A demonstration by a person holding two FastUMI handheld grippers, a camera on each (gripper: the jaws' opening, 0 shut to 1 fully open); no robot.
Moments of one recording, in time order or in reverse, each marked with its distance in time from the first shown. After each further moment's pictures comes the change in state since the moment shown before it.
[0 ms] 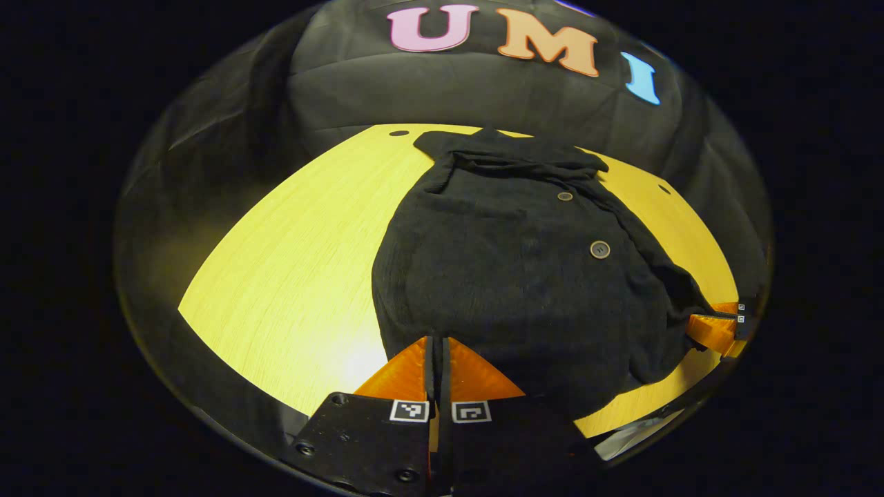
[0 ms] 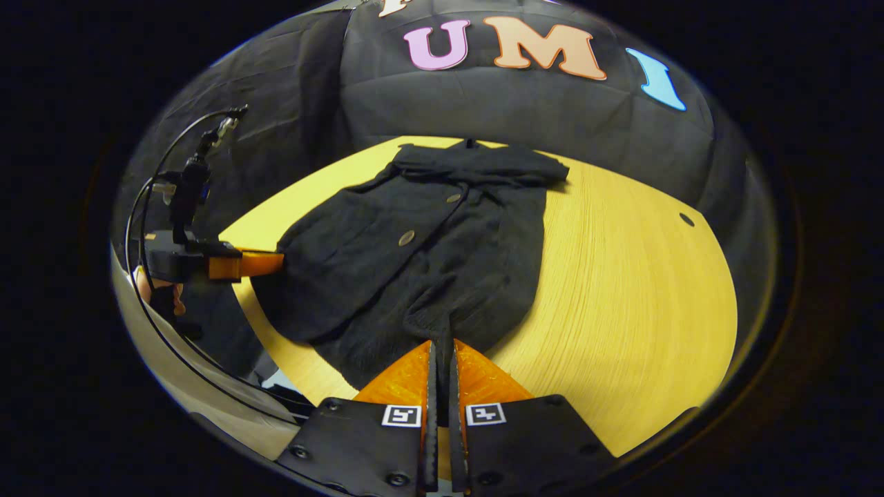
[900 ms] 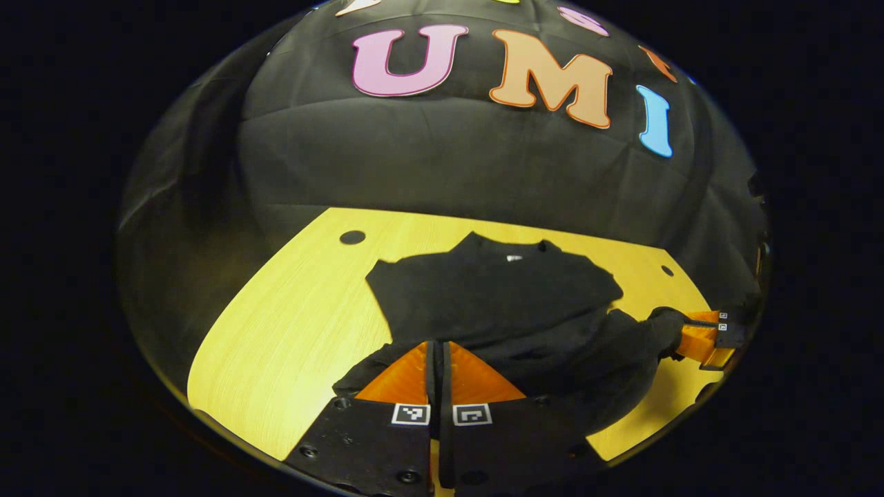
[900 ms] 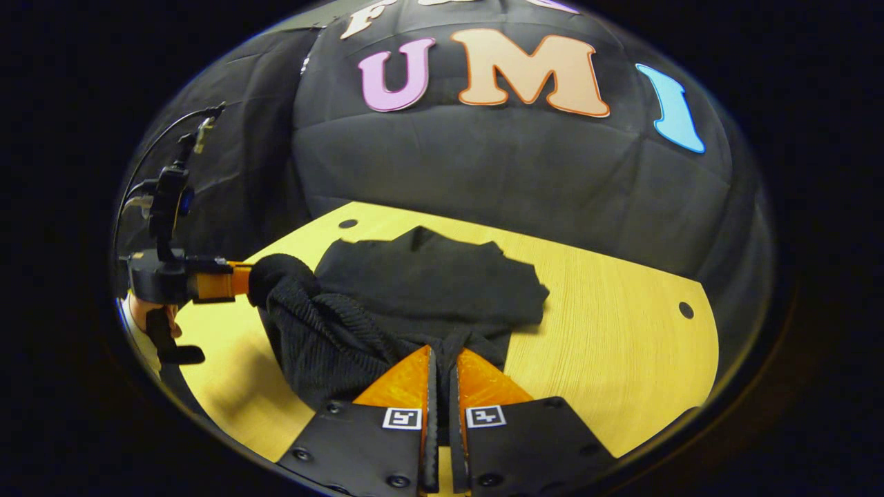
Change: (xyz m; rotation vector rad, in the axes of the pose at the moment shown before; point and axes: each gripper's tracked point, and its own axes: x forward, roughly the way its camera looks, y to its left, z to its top) left arm 0.135 -0.054 0.265 0.048 -0.245 -0.131; right arm 0.116 -0.100 0.247 0.071 -0.174 -0.104
